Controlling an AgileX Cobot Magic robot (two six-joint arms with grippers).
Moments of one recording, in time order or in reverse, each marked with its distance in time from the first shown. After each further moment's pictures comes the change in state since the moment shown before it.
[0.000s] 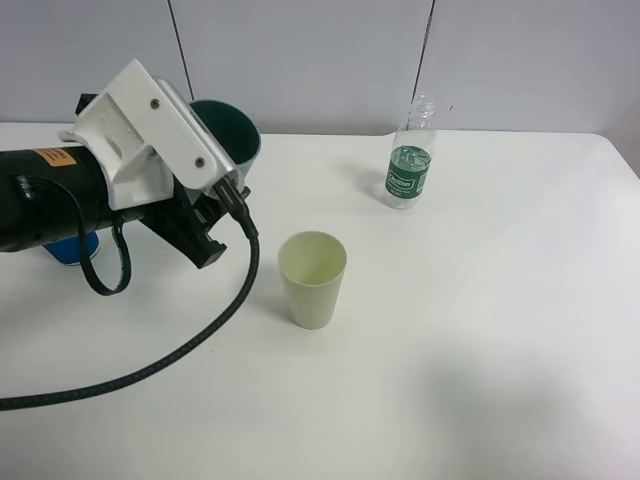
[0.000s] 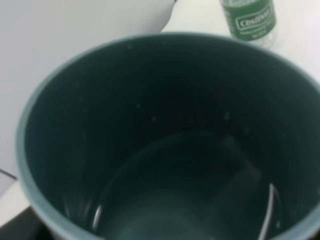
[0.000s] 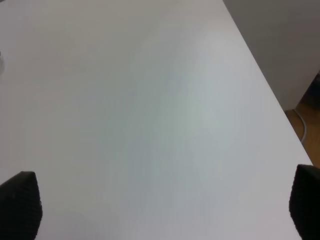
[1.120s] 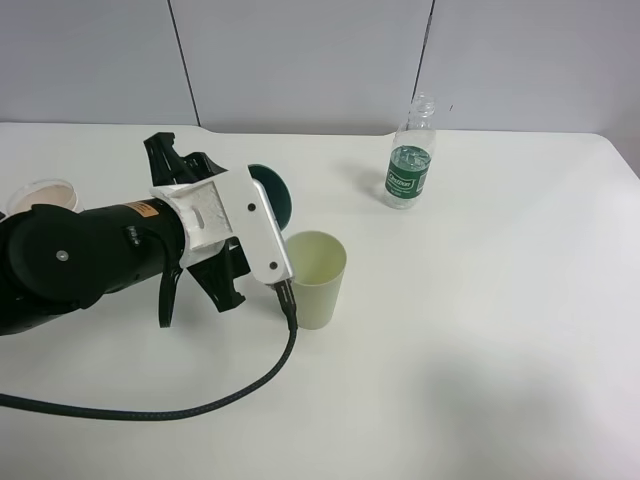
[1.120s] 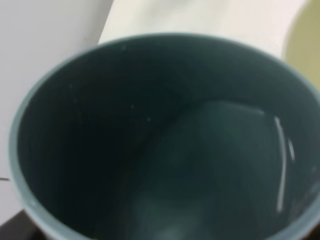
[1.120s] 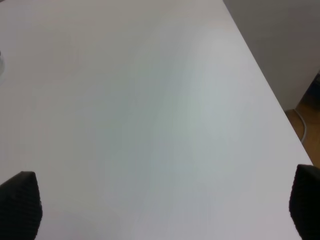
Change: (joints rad) left arm -0.113 0.250 -0.027 -0.202 -0.187 0.395; right arm 0.000 0.000 0.000 0.000 0.000 0.000
